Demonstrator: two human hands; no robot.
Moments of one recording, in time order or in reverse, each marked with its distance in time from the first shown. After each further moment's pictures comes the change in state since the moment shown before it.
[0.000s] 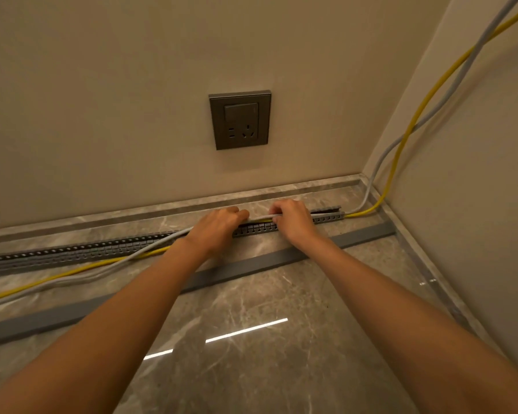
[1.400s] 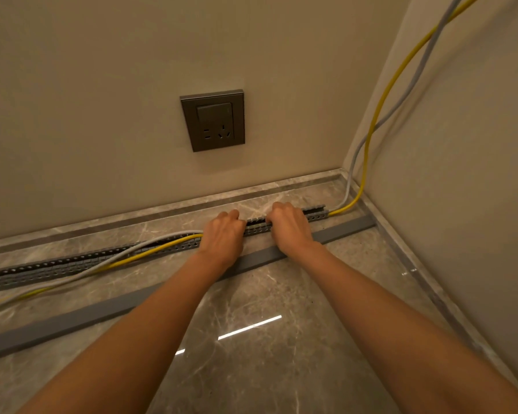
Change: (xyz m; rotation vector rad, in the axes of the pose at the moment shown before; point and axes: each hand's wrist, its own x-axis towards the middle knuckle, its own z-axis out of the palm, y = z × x) left_hand 0.011 0.048 0.008 0.149 0.020 -0.154; right_hand -0.022 0.013 -0.009 -0.352 0.019 -0.072
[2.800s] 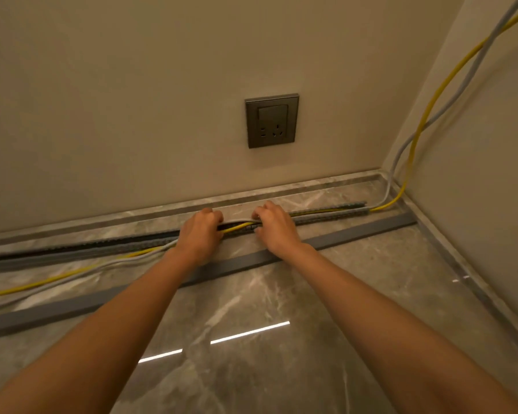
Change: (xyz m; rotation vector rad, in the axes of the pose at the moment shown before) left_hand -0.059 -0.105 0.008 -0.316 0.016 -0.256; right_hand -0.010 -0.093 0.014 0.185 -0.053 -0.137
